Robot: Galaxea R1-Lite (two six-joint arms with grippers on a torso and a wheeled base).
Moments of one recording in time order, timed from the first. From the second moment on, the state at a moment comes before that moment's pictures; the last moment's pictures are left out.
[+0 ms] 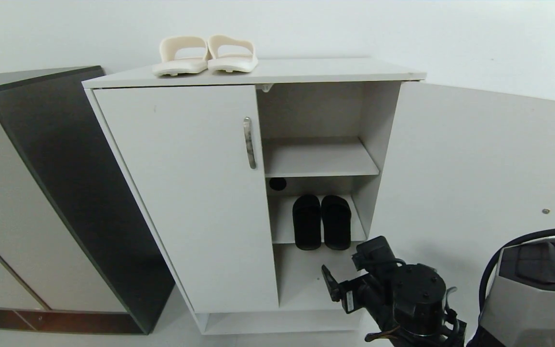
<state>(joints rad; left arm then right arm) -0.01 0.00 0.00 0.00 -0.05 0.02 0.85 2.13 -0.47 -1.49 -0.49 0.01</state>
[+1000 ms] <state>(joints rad) -0.01 0.00 0.00 0.00 -0.05 0.02 0.81 2.16 -0.38 -1.57 -0.46 -0.05</state>
